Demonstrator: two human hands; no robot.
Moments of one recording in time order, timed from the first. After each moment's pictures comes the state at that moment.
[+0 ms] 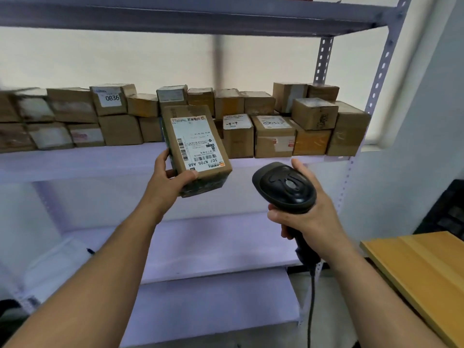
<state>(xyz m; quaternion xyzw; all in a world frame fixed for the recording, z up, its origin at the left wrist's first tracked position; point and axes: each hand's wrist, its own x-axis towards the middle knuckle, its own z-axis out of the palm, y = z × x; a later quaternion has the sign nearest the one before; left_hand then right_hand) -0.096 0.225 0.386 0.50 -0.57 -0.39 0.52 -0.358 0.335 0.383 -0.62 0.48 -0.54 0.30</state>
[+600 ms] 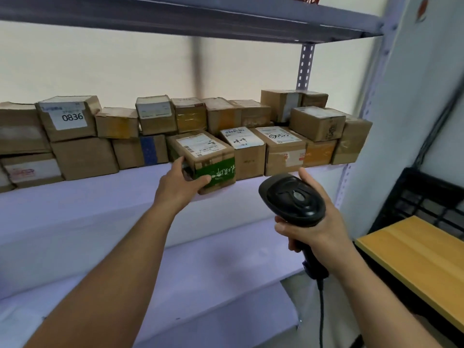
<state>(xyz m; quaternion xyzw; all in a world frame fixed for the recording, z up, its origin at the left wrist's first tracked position) -0.077 0.076 0.400 0.52 -0.68 -0.33 0.40 -0.286 0.264 0.382 -0.55 0.57 -0.57 0.22</state>
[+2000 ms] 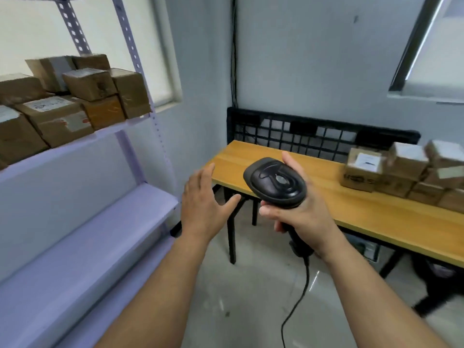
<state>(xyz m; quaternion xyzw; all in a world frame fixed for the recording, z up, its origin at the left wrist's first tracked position) -0.319 0.443 0.308 0.22 -0.89 -0.23 0.33 -0.385 0.635 0.340 -0.36 0.67 -0.64 0.09</state>
